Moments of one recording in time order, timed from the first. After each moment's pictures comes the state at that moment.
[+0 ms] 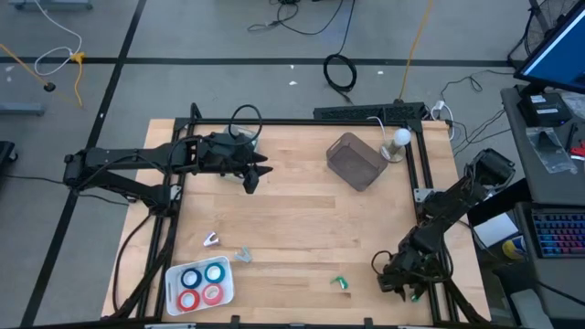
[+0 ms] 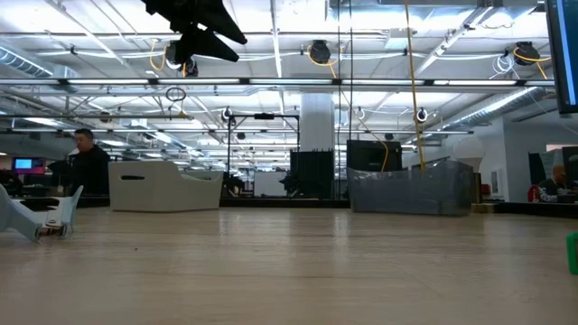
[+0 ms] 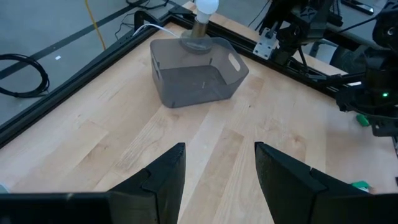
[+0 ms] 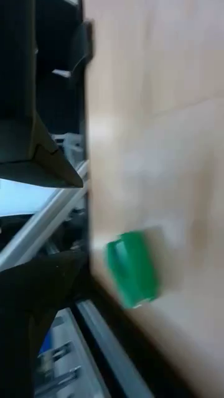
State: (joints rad) left arm 0.14 1.16 1.01 -0.35 -0.11 -0.33; right arm 0.85 1.42 0.56 -0.17 -0.66 2.48
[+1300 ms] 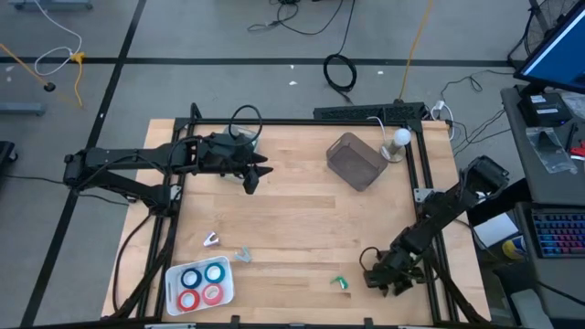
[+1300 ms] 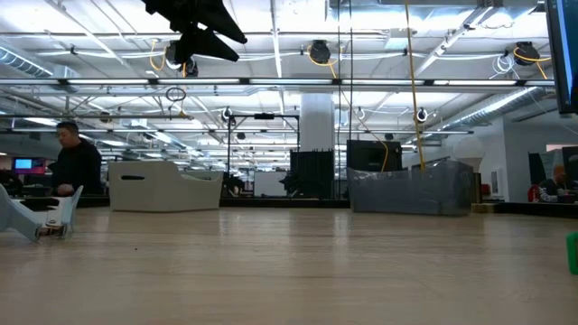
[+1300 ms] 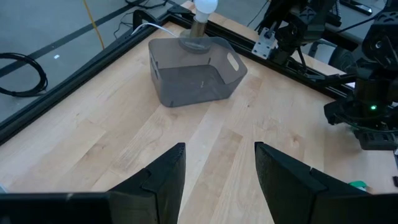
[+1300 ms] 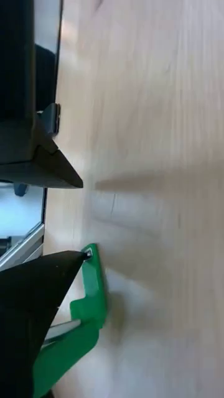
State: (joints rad) left arm 0.13 1.16 1.01 -0.35 -0.10 -0.34; right arm 0.77 1.54 0.56 -0.06 -0.47 2.37
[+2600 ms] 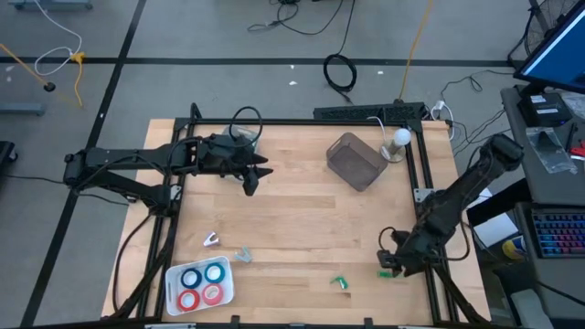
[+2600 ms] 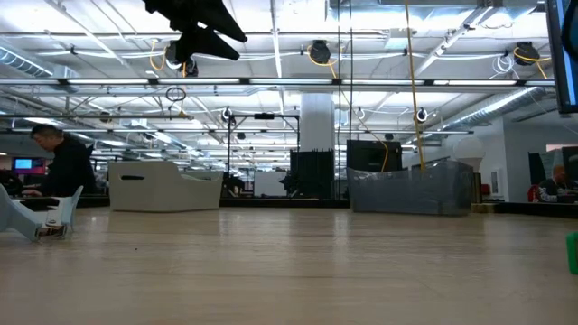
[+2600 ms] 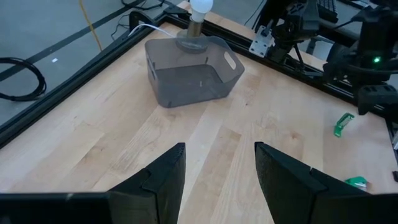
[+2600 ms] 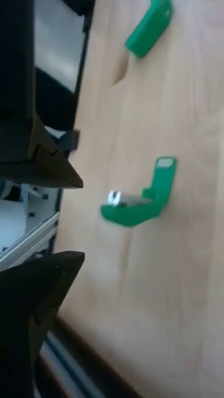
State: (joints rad) left arm 0.12 1.16 1.01 -0.35 -0.11 -0.32; right arm 0.81 1.10 0.56 -0.50 -0.27 2.40
